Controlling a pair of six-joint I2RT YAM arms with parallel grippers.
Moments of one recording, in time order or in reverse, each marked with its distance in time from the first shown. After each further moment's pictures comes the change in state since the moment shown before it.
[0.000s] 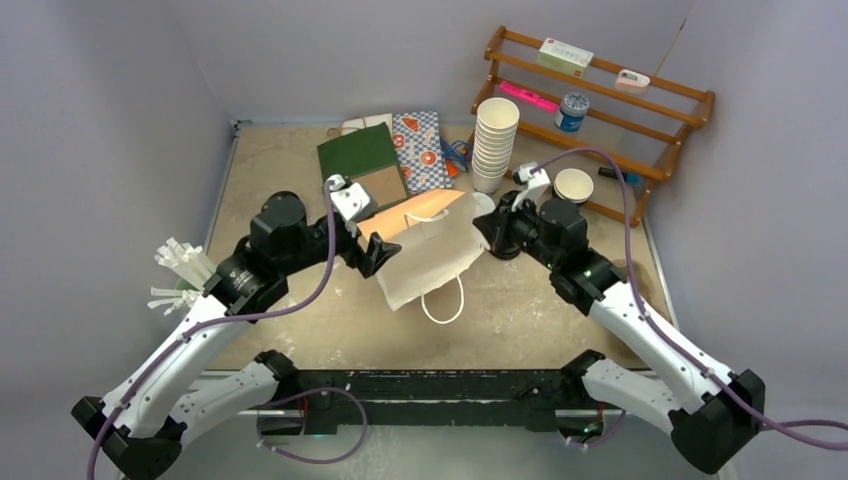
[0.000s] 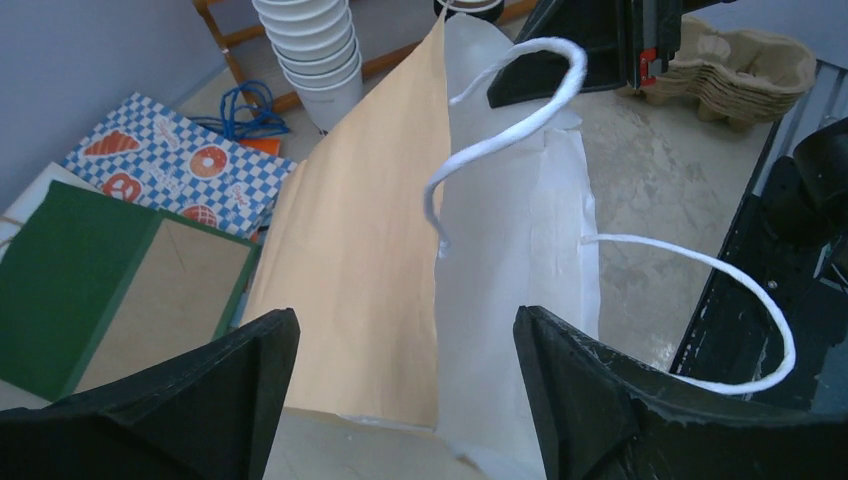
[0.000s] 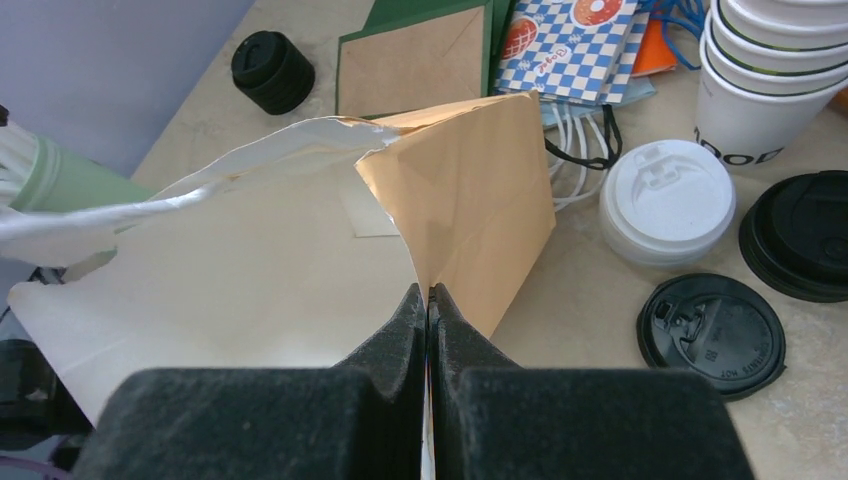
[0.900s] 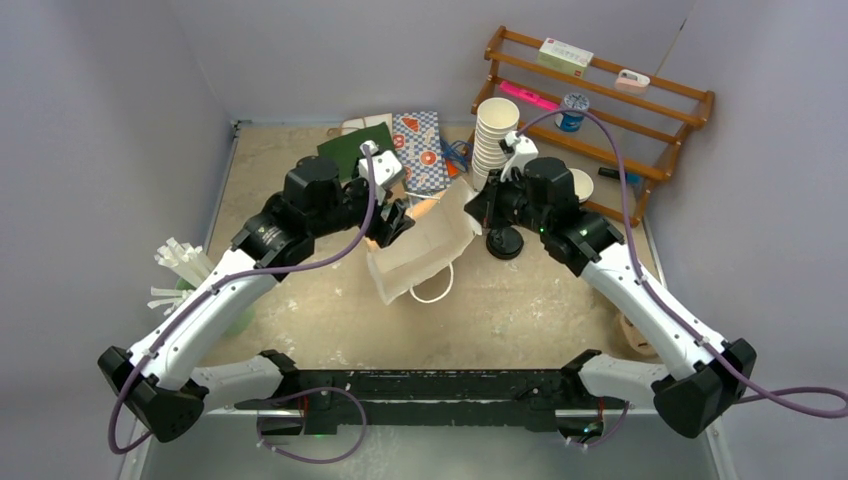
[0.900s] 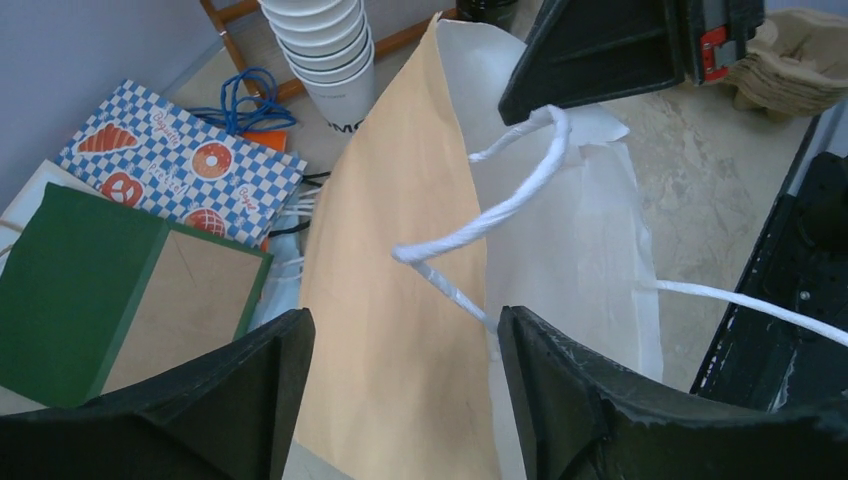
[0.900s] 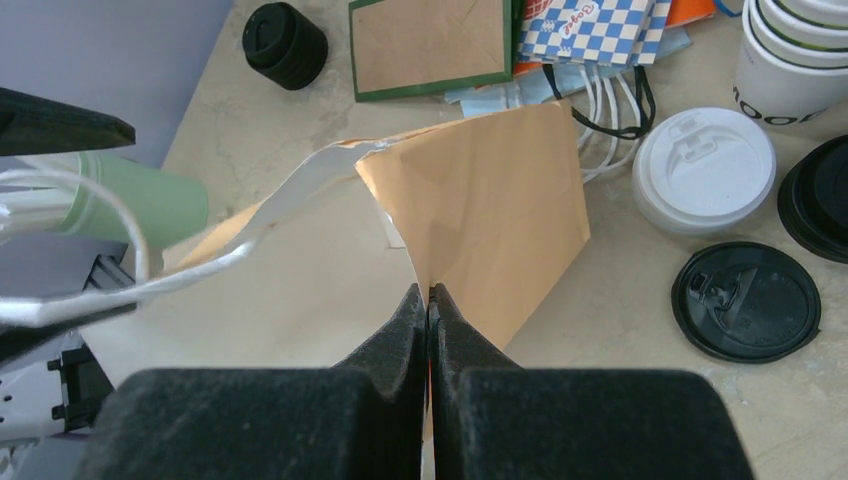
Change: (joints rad) left arm 0.000 0.280 0.259 -0.090 -0.023 0.058; right arm 0.001 0.218 0.380 -0.339 -0.039 0.086
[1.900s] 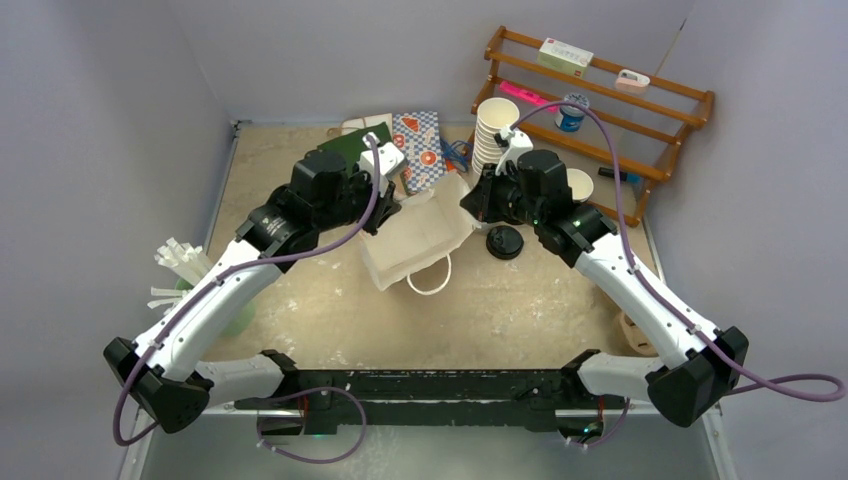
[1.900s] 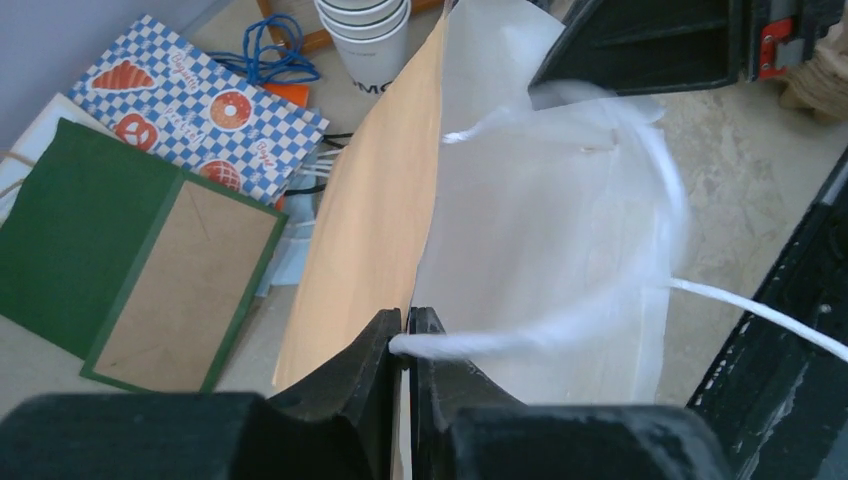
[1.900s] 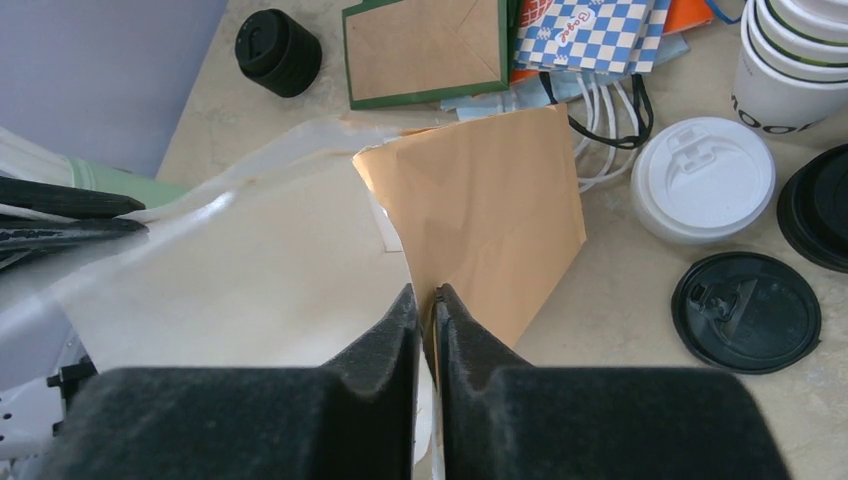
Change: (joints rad) left arm 0.000 0.046 0.063 -0.083 -0.069 -0.061; right arm 0.000 0.072 0.067 -0.015 0.014 0.002
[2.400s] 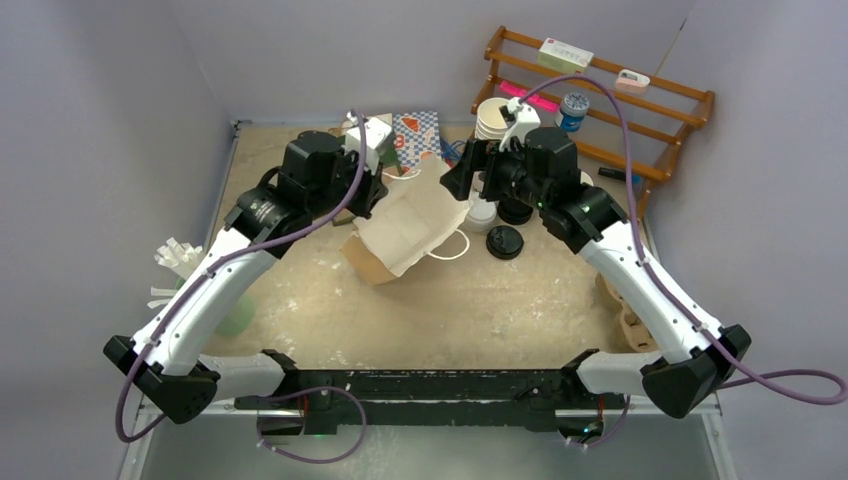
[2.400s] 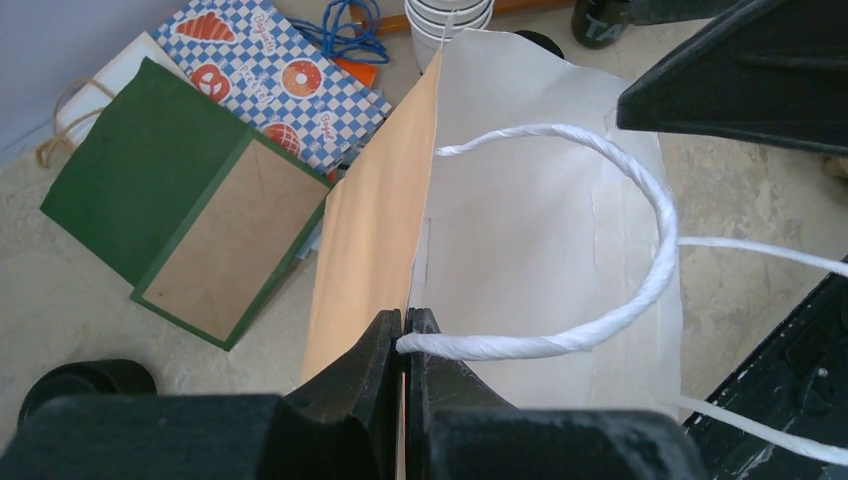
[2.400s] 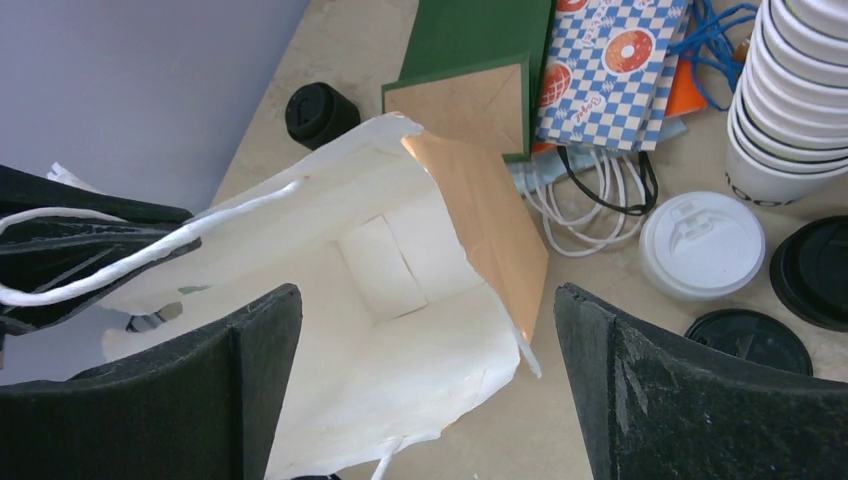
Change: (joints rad) left arm 0.009 0.056 0.181 -0.154 -0.171 -0.082; right arm 0.000 0.047 0.176 -0.044 0.013 0.014
